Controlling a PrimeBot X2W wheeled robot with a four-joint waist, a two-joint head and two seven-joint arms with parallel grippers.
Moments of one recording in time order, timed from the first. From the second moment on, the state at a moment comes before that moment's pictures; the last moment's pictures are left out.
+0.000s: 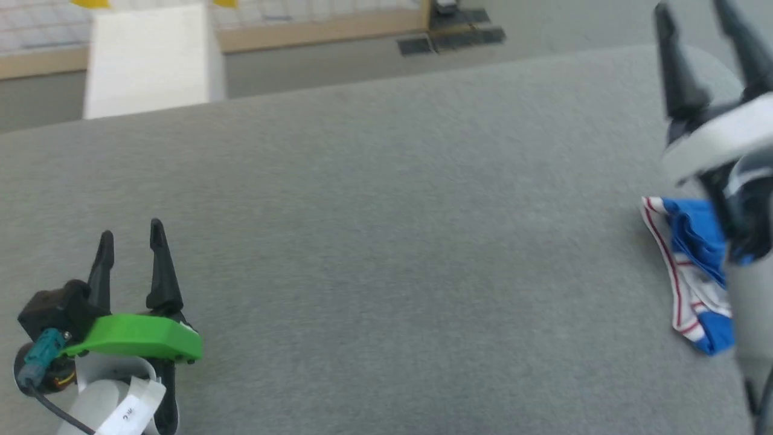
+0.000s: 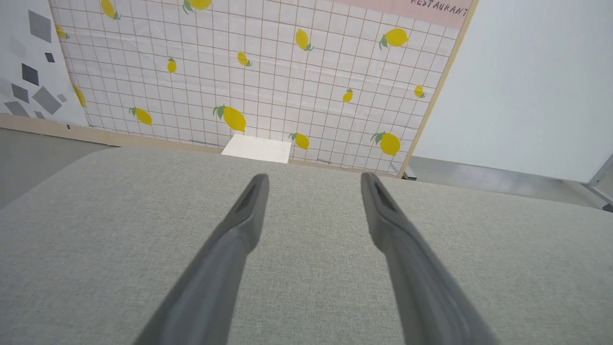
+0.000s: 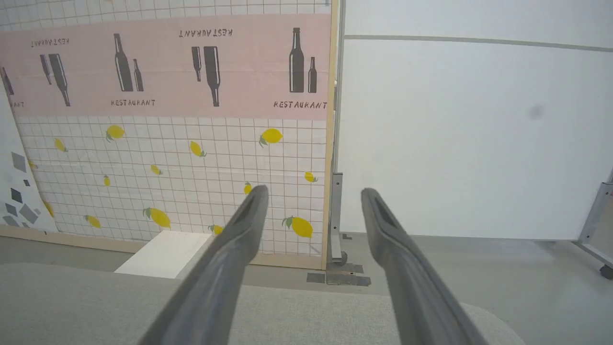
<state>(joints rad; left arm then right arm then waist) -0.11 0.39 -0.17 0.01 -0.60 0.23 -0.25 -0.63 -0.27 0.03 0.17 0.34 0.13 0.05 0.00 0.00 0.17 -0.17</state>
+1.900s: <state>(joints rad) -0.05 0.35 -0.27 0.15 -0.48 0.15 -0.24 -0.02 -0.05 -0.08 0.17 0.18 0.13 -0.18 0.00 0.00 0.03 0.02</state>
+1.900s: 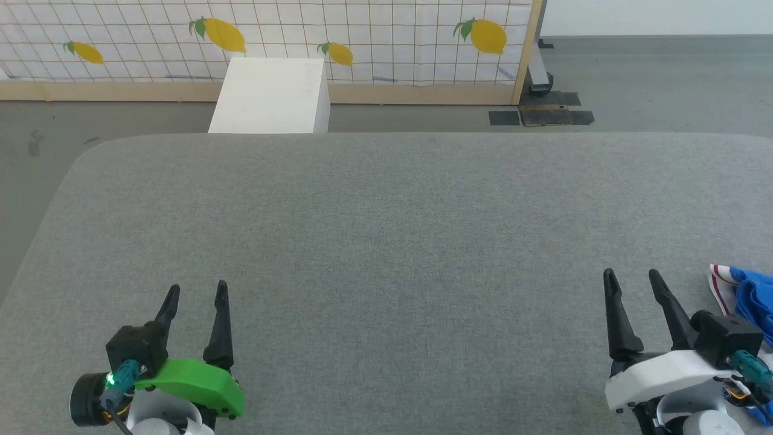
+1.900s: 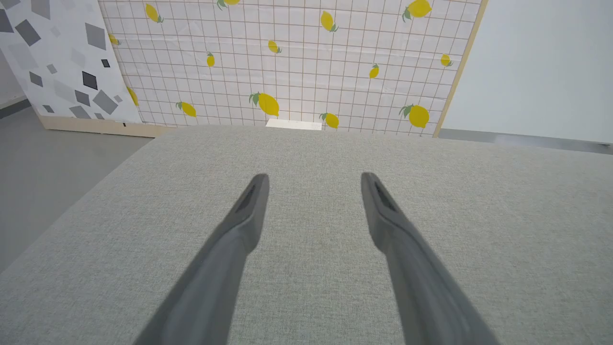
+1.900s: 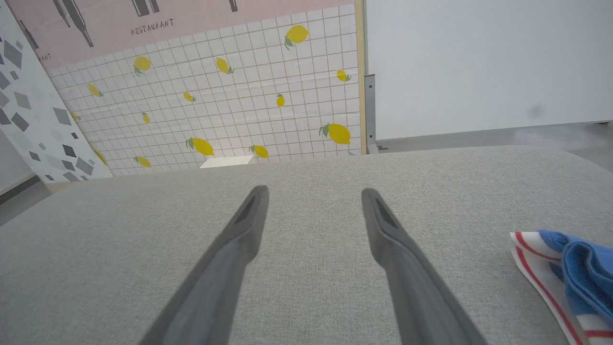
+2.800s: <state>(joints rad) -0.07 0.35 -0.28 0.15 -0.49 0.15 -0.24 -0.02 -0.05 -0.09 0.17 0.19 0.13 -0.17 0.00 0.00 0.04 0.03</state>
